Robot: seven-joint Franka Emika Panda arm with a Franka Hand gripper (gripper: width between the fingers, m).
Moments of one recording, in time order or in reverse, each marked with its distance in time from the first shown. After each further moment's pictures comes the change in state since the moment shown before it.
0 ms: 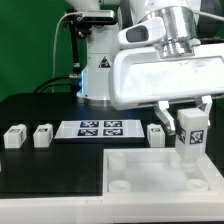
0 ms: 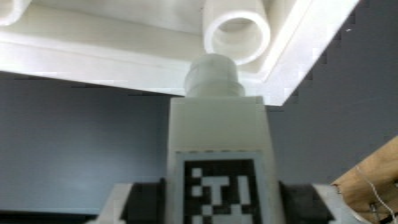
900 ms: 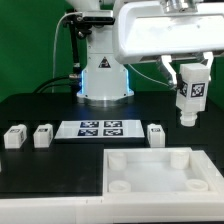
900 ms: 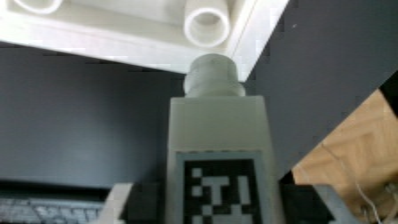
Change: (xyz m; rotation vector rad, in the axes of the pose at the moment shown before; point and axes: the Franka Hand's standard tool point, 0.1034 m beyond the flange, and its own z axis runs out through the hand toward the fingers) arm 0.009 -0.013 -0.065 -0.006 0.004 -0.024
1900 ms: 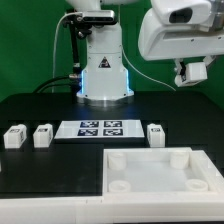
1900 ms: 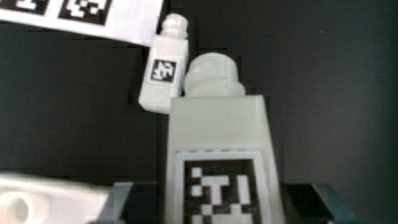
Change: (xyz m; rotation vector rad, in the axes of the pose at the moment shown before) arm -0.086 -0.067 -0.044 0.046 -0.983 0.111
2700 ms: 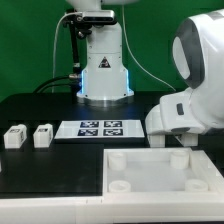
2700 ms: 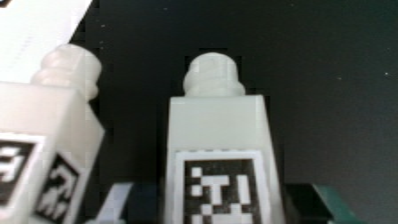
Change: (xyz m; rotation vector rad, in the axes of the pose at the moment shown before) arm -0.018 -0.023 0.167 0.004 -0.495 0.057
